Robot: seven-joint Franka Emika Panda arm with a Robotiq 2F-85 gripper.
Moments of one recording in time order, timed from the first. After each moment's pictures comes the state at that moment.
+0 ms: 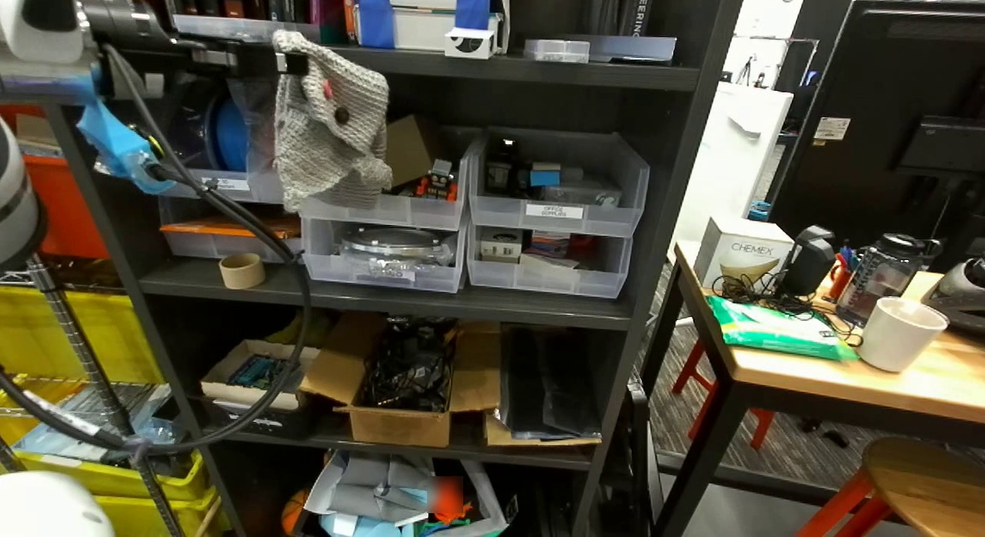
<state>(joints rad) -0.43 -1.43 0.65 -2.77 0.00 2.86 0.65</state>
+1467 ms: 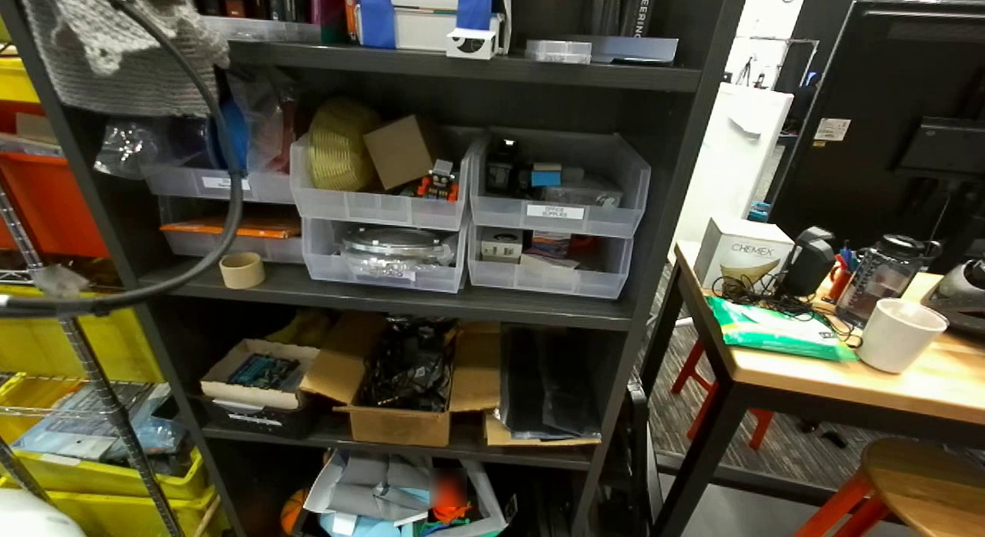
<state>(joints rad) -0.22 -1.48 0.54 -2.61 -0.65 3.01 0.72</state>
